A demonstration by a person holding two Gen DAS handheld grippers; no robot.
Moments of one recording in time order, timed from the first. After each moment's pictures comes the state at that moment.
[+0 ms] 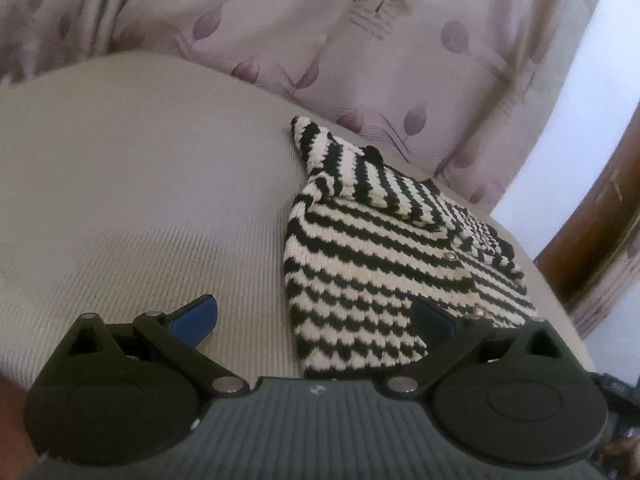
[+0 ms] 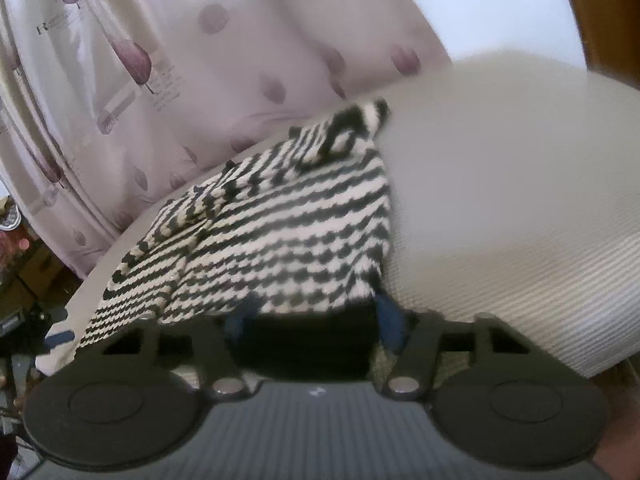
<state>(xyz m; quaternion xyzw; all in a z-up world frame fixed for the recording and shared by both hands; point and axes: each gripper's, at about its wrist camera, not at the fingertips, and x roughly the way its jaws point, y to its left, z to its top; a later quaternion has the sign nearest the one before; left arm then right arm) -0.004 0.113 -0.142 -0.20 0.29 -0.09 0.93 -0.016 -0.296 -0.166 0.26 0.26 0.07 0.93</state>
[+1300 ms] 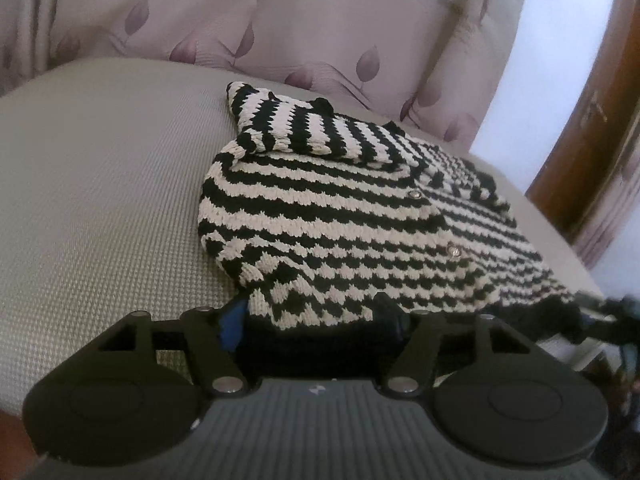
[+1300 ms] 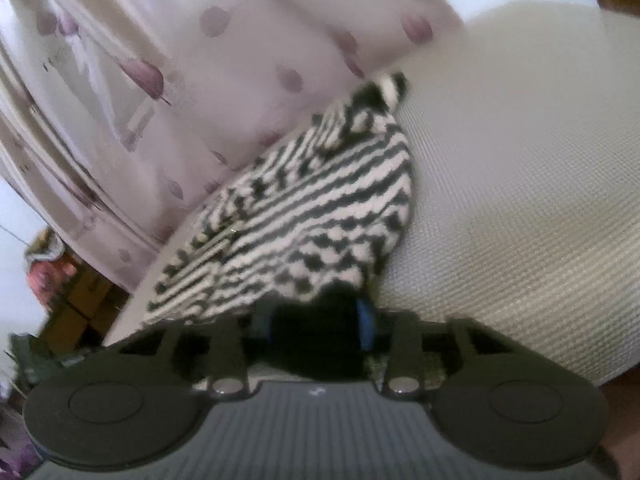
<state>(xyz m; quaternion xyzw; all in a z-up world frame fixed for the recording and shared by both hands) 0.007 0.051 -0.149 -0.10 0.32 -0.12 0.93 -0.008 -0.309 -0.177 0.36 0.26 0.13 0.89</state>
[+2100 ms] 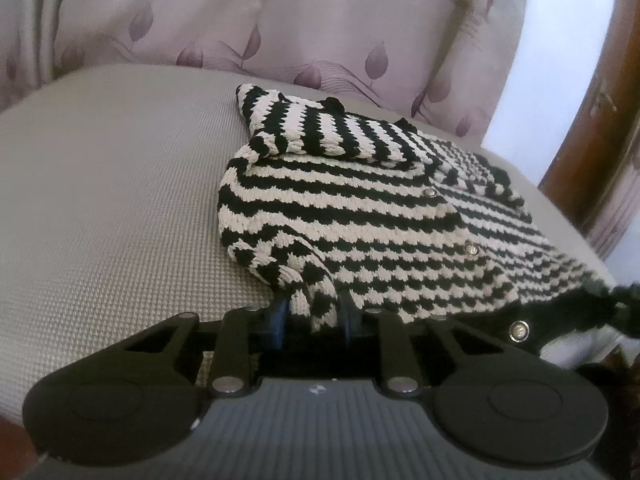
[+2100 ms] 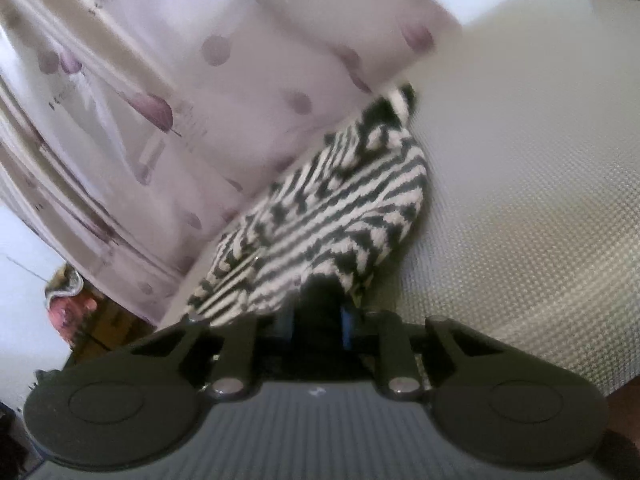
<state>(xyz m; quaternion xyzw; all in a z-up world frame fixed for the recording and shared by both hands) 0.014 0.060 -0.149 -0.08 0.33 -0.11 0.94 -0.007 -0.308 -0.174 0.39 0.23 0.12 0.88</state>
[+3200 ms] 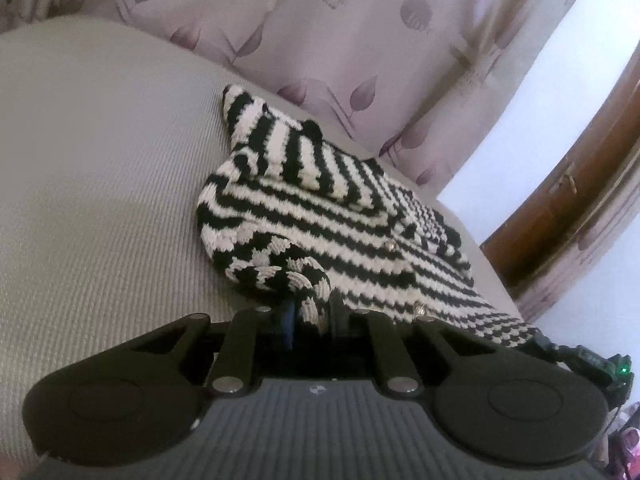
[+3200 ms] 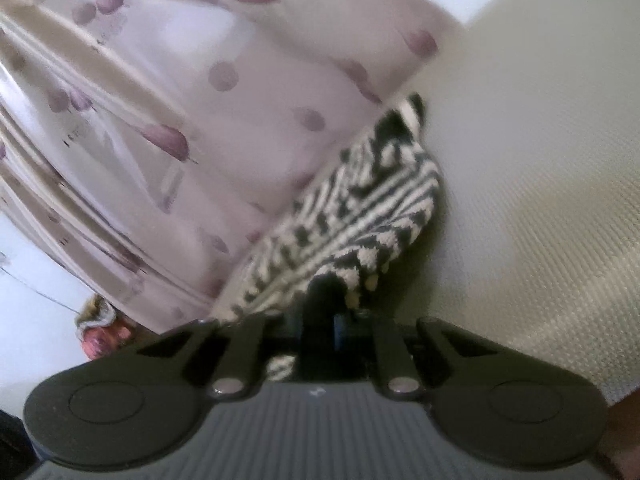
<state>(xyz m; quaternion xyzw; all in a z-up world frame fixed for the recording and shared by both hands) 0.034 0.086 -0.141 -0.23 0.30 -0.17 0.91 -0.005 -0.323 -0.165 0.46 0.19 0.16 0.85</state>
